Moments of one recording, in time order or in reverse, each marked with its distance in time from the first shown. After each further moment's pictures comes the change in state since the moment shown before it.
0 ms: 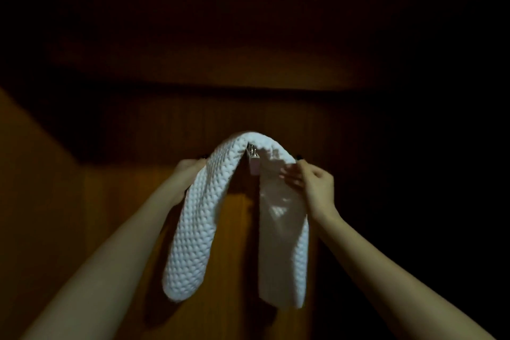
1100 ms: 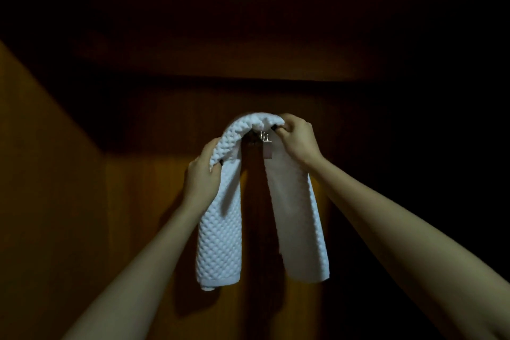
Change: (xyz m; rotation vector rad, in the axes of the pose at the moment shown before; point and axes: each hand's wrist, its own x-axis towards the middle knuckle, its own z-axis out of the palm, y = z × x) left_hand -0.070 -0.014 0.018 0.360 0.327 0.718; right_hand 0.054 -0.024 0.040 -0.714 -0.227 -0.456
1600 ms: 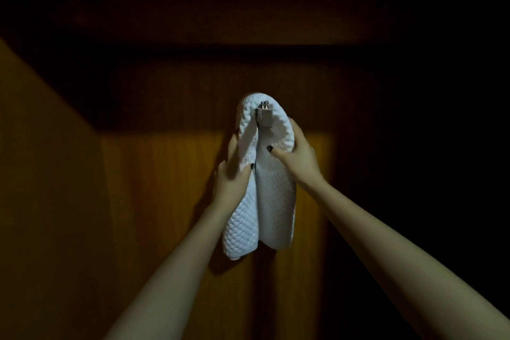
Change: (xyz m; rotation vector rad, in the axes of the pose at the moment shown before) left_hand -0.048 -0.005 0.055 -0.117 -0.149 -0.130; right_hand -0.080 0.044 0.031 0.237 -0.050 0.243
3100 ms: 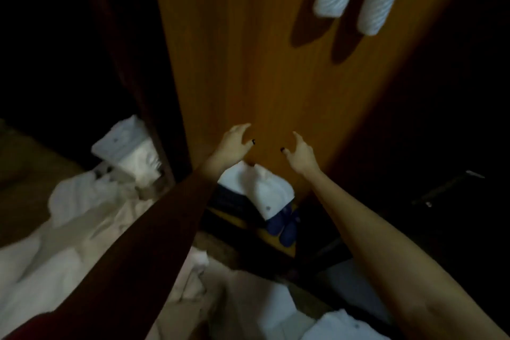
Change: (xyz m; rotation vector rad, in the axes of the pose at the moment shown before) left_hand -0.474 -0.003 -0.087 0.337 -0.345 -0.908; right_hand -0.448 0.079 0.043 -0.323 -0.845 0.592
